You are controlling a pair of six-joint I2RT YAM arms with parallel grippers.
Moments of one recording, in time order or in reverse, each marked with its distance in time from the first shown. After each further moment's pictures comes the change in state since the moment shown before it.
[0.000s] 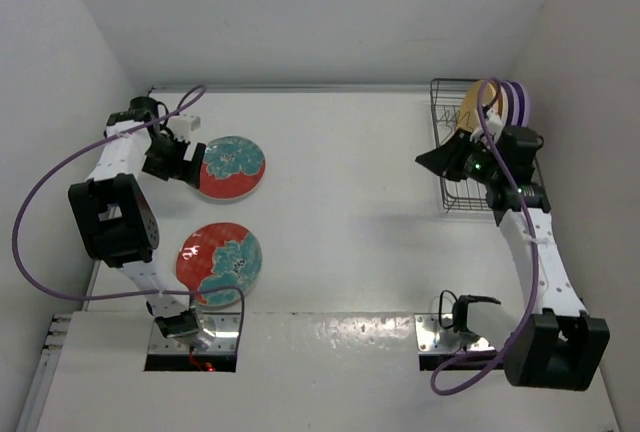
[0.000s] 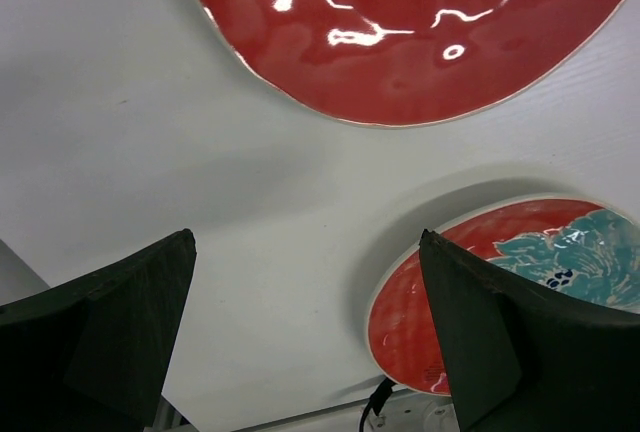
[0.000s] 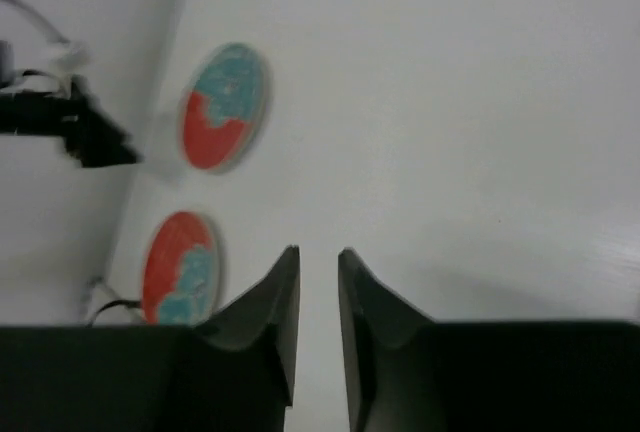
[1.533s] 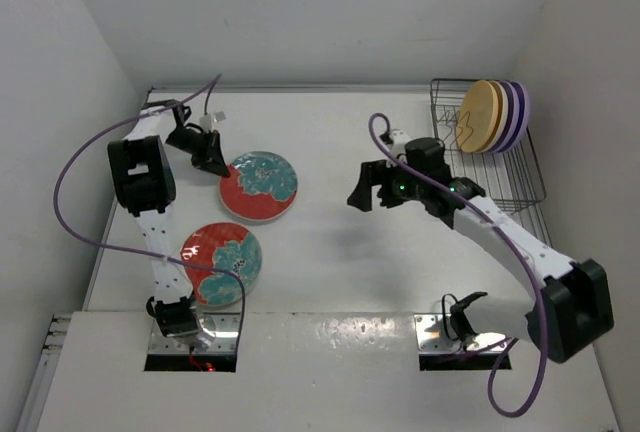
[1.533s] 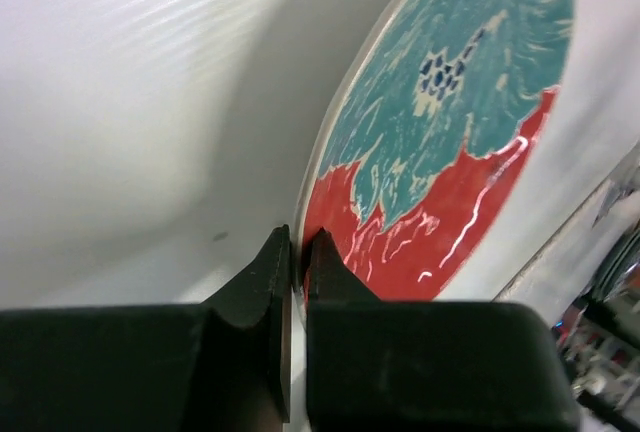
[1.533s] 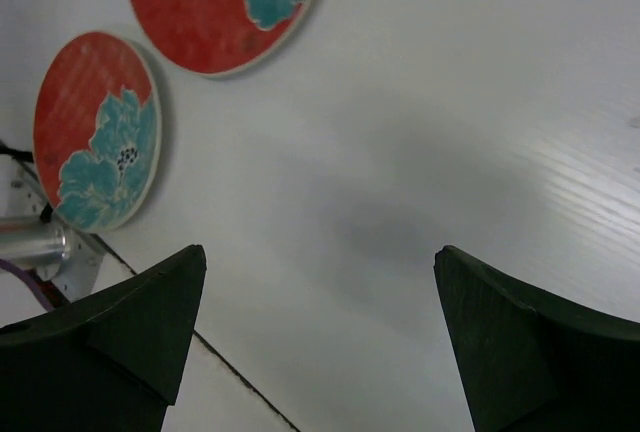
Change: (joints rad) left arm -0.041 0.571 0.431 -0.142 0.491 -0.112; right arm 0.561 0.142 0.004 -0.116 0.387 -0.118
